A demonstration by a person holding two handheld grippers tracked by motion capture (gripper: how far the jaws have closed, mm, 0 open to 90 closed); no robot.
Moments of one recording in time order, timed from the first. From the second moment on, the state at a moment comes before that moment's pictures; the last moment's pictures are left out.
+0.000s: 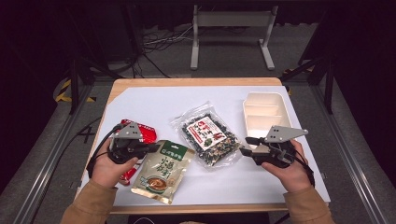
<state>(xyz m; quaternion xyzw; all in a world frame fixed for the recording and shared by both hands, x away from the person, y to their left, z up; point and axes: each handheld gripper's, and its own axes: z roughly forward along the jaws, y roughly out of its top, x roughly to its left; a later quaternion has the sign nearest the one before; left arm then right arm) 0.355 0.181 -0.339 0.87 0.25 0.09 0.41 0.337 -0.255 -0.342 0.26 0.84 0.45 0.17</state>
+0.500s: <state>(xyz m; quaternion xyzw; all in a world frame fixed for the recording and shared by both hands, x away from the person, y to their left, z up) 0.324 0.191 -0.303 0.85 0.21 0.13 0.47 0.323 -0.236 -0.327 0.23 0.84 0.47 0.15</state>
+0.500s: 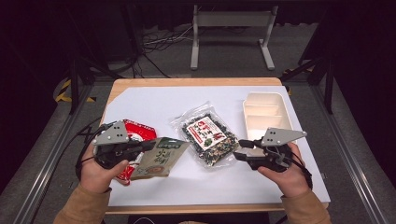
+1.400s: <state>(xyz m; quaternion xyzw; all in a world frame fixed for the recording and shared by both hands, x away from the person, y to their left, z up) 0.313 0.156 -0.297 0.80 0.15 0.10 0.57 0.328 -0.164 -0.340 0.19 0.83 0.51 0.11</state>
